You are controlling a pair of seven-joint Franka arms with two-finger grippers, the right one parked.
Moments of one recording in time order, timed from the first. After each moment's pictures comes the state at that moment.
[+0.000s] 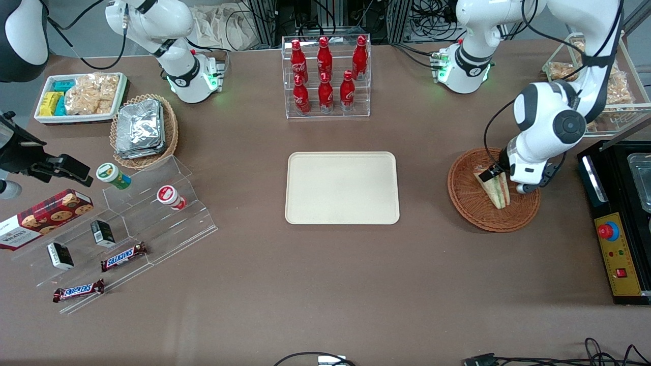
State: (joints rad) arm 0.11 0.07 -0.13 -2.46 0.00 2.37 -0.61
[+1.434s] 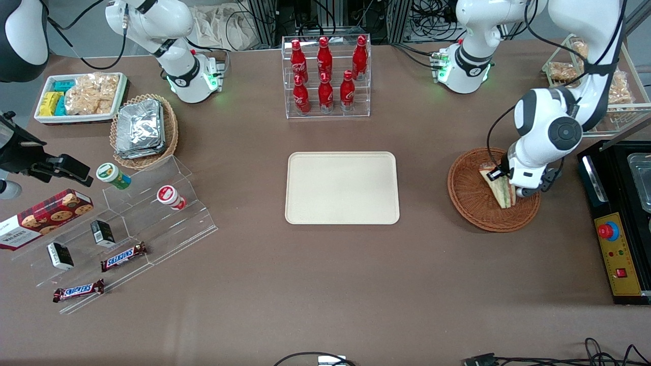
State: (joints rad) arm 0.10 0.04 -0.11 -2.42 0.09 2.27 -0.59
